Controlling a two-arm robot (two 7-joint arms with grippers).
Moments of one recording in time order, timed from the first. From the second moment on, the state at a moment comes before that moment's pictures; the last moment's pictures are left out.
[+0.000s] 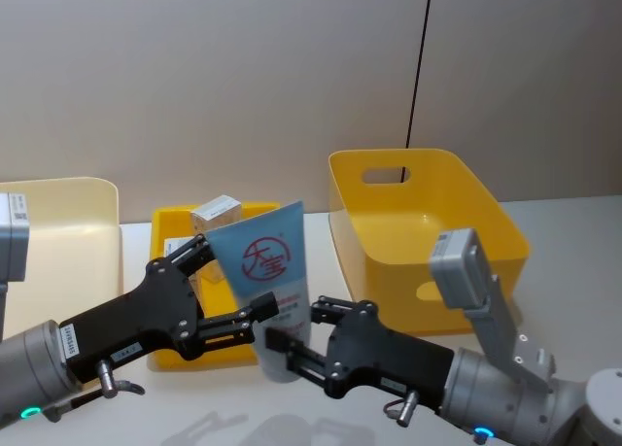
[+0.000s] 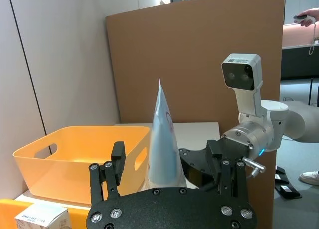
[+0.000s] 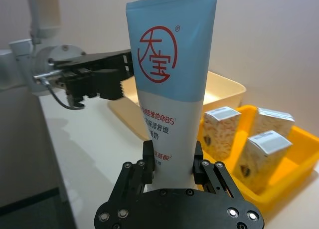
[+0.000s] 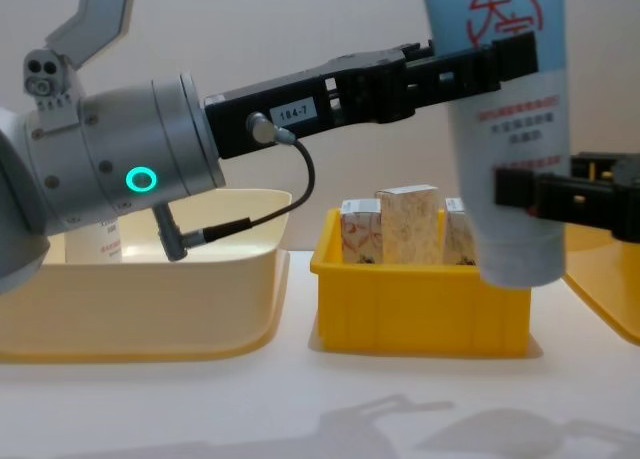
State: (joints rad) left arm -0.51 0.31 0.50 -1.41 -0.66 -0.06 -0.97; right arm 0.09 0.65 -0.30 -1.83 0.55 0.10 0.54
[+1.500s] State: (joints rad) left arm -0.51 0.31 0.50 -1.41 -0.66 -0.06 -0.97; right arm 0.09 0.65 -0.03 -1.72 0.49 -0.06 0.30
